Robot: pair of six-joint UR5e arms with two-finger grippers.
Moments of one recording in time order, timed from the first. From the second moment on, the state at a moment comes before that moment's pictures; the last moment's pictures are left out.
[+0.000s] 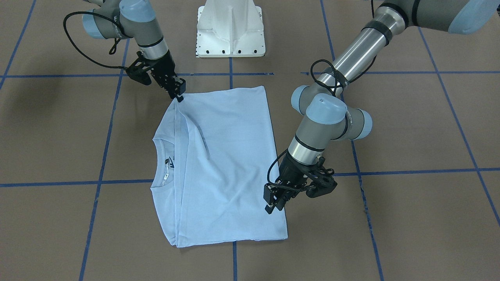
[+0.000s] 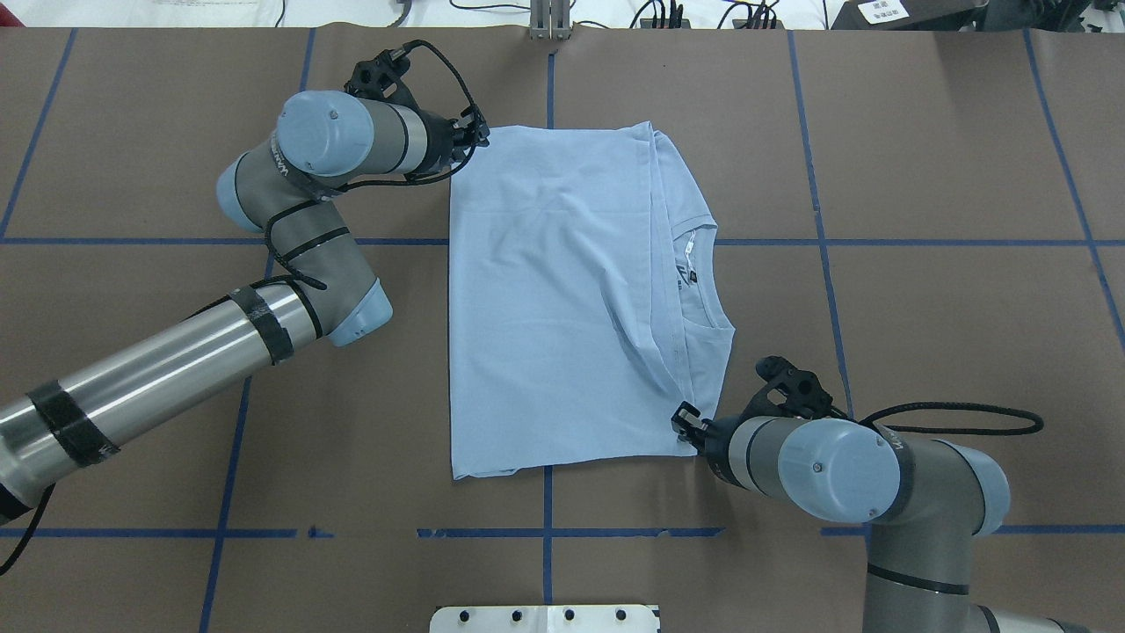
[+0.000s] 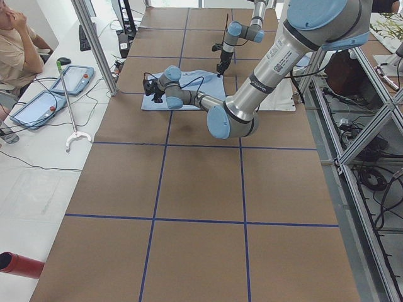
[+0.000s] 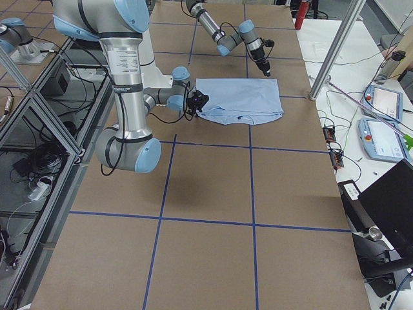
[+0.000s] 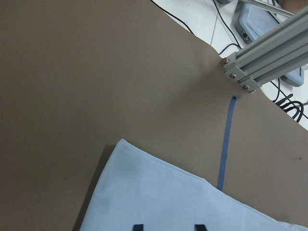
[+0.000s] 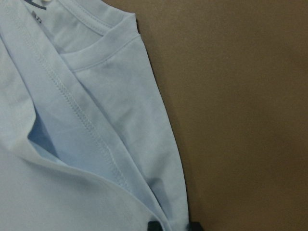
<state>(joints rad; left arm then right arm) -0.73 -2.39 -1.02 -2.55 -1.69 -1.65 0.27 -1.37 1.91 -1.16 1.54 2.04</state>
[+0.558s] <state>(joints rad) -0.72 -2.34 -1.14 -2.50 -1.72 -1.68 0.28 -1.37 1.93 -1.17 1.54 2.04</state>
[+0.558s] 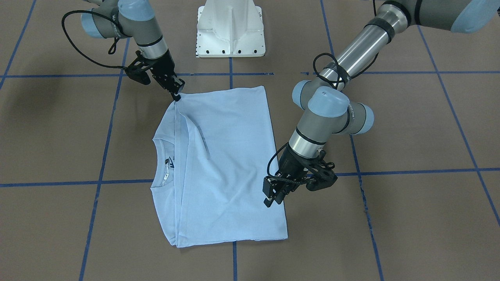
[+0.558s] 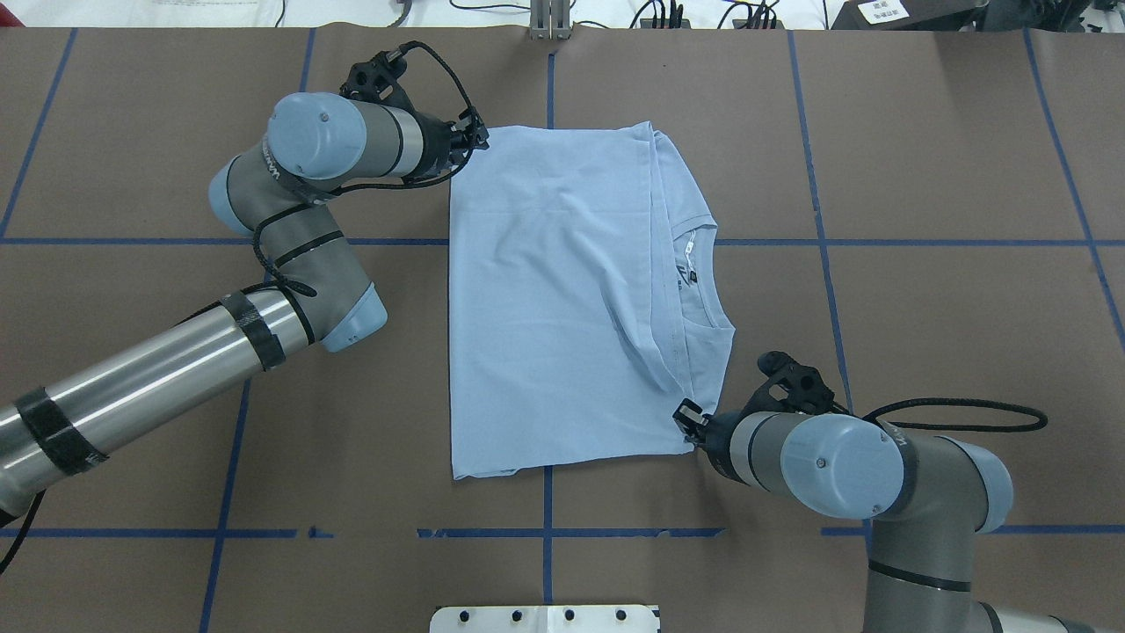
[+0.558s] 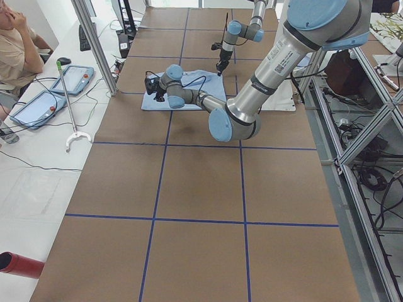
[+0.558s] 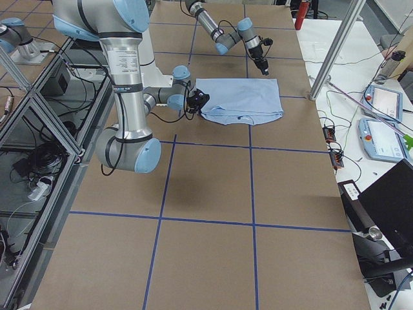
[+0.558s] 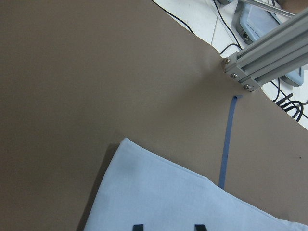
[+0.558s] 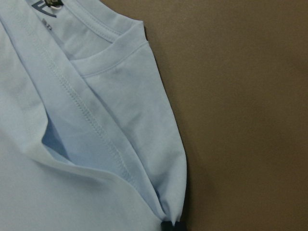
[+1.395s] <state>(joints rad) -0.40 -2.02 -1.76 -2.17 -1.60 -1.95 0.28 -1.38 2.02 -1.23 1.54 2.05</state>
